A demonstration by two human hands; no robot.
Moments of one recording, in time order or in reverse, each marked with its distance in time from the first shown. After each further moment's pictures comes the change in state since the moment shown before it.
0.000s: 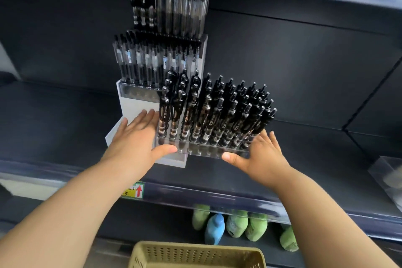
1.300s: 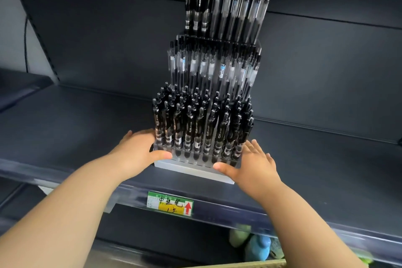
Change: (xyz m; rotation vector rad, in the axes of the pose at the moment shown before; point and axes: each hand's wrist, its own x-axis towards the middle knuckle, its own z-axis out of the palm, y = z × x) left_hand 0.027 -0.125 -0.001 -0.139 -0.255 -0.083; right_hand 0.056 -0.110 0.057 0.032 -0.099 0.144
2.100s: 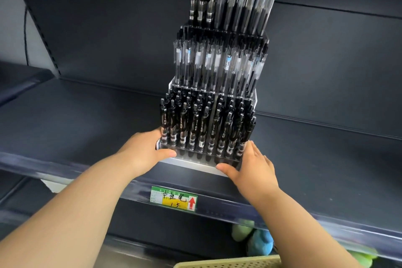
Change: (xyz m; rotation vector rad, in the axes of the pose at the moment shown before) left_hand 0.007 -0.004 0.016 -0.150 0.051 -0.102; right_hand 0.005 0.002 0.033 0.133 0.185 -0.014
